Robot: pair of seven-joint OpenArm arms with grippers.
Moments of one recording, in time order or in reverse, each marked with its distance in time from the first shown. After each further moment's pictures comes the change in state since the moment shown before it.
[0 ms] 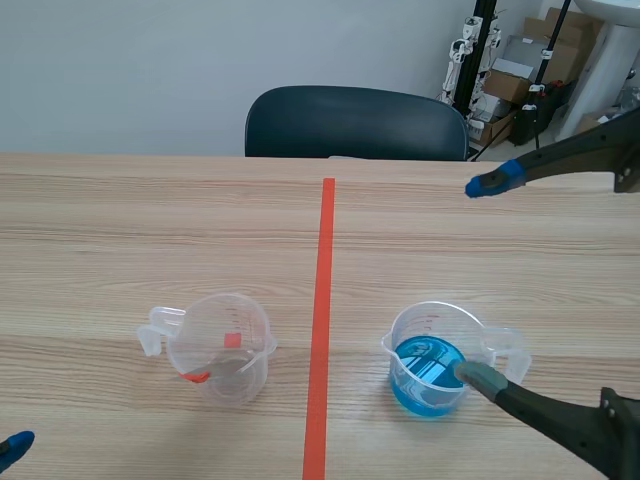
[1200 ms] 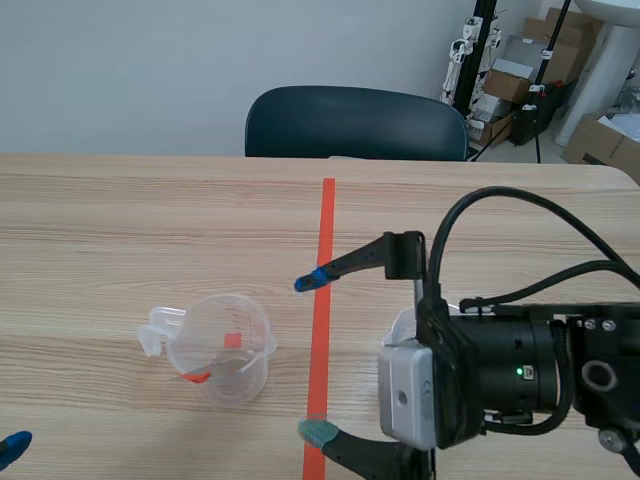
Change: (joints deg) left arm 0.0 0.0 0.0 -0.1 0.0 0.0 0.0; right arm 37.7 -22.8 -42.7 -24.1 -13.8 0.4 0.9
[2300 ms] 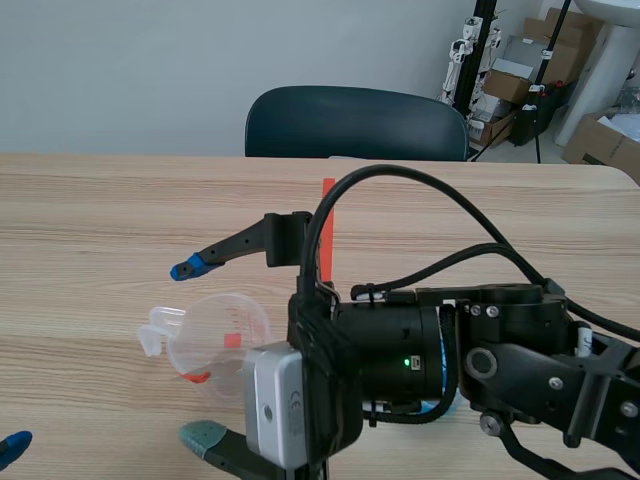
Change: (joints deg) left arm 0.0 0.0 0.0 0.0 0.0 0.0 0.0; right arm 5.9 -10.4 -6.5 0.0 -2.8 0.0 -0.5
